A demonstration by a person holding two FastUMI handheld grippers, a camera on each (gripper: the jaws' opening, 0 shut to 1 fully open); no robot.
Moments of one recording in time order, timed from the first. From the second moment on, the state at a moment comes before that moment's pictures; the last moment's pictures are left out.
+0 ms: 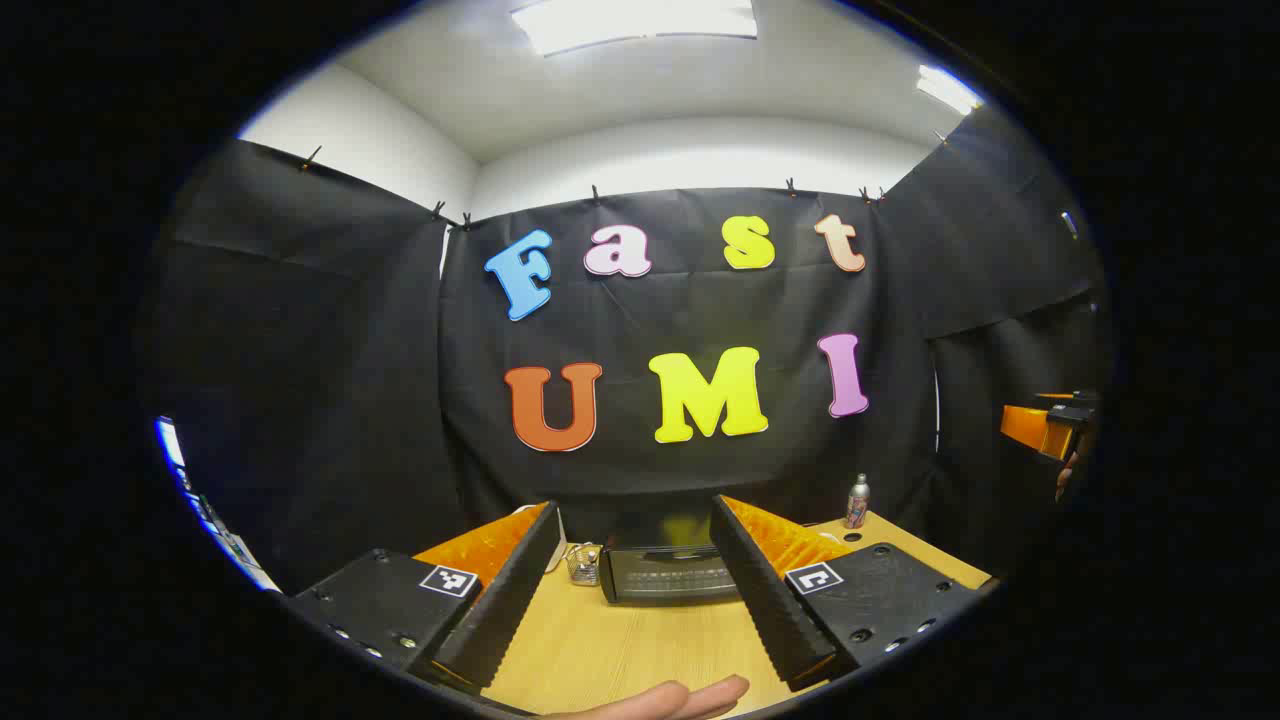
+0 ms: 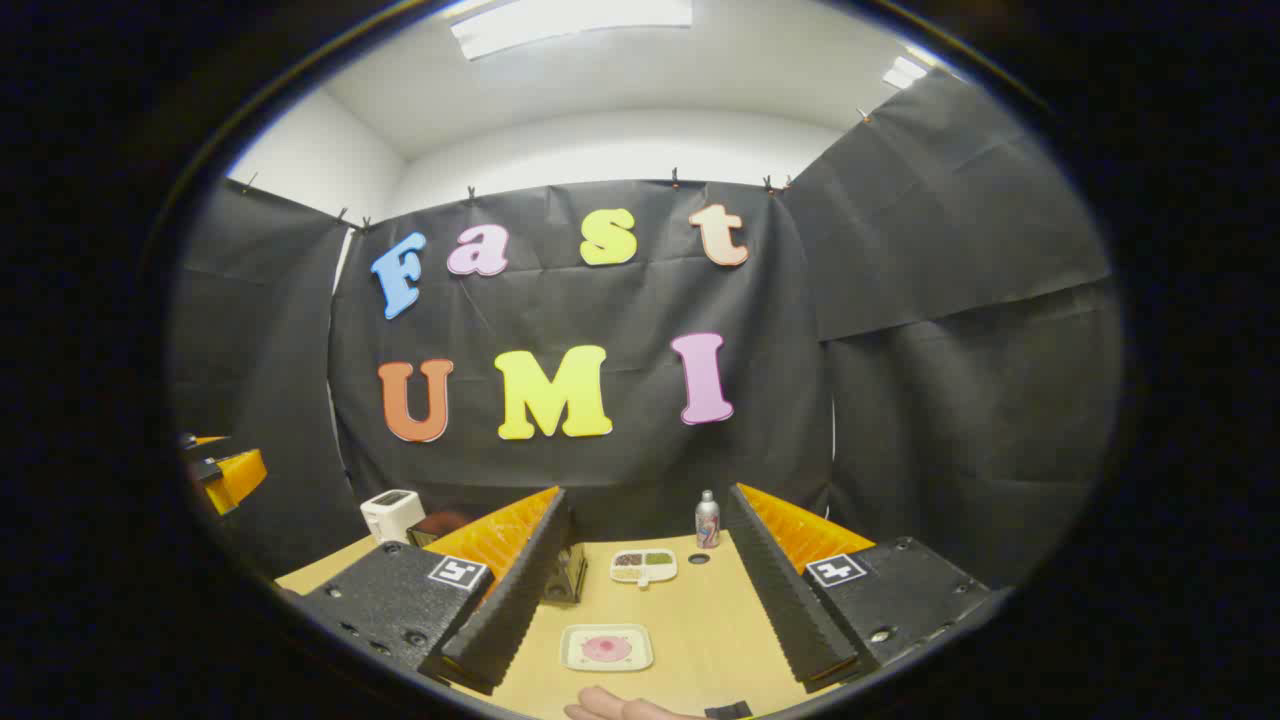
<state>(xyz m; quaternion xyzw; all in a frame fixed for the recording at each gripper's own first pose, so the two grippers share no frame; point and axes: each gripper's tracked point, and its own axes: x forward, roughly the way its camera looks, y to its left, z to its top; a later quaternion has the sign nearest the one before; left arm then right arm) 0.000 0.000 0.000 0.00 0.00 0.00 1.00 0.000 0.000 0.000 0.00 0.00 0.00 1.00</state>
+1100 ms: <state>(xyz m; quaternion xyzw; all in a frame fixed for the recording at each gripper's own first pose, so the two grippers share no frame) 0.081 -0.029 -0.035 -0.04 0.02 -0.05 1.00 0.011 -0.009 -0.018 0.01 0.00 0.02 1.00</state>
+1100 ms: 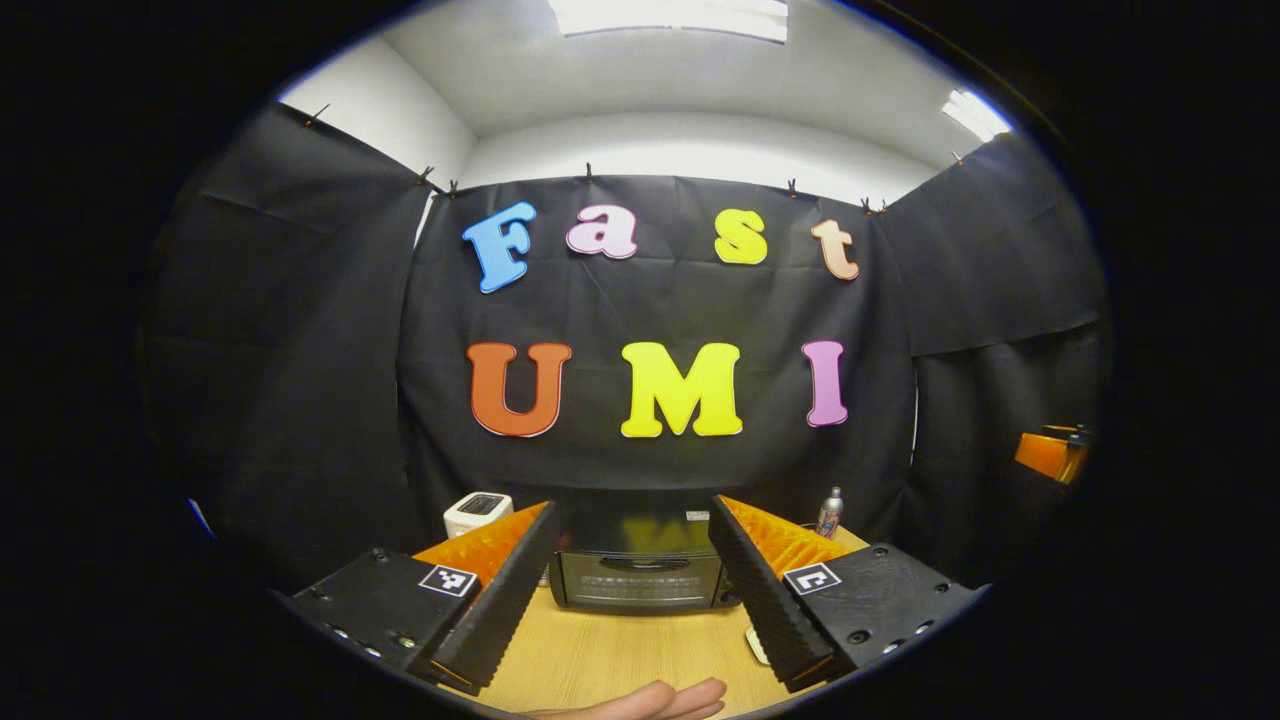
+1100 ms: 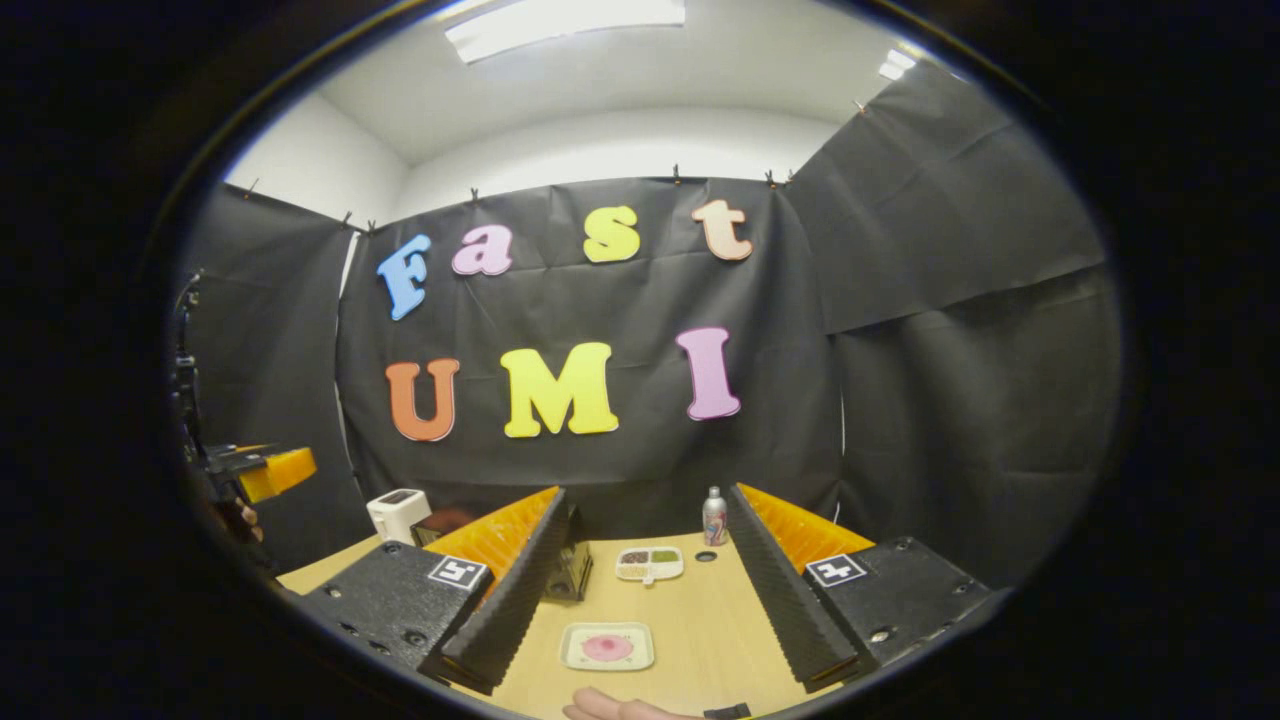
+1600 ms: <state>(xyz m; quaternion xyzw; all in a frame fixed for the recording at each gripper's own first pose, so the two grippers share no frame) 0.226 -0.089 -0.174 -0.03 0.17 -0.11 0.98 0.026 -0.029 -0.034 0.01 -0.01 0.02 1.00</state>
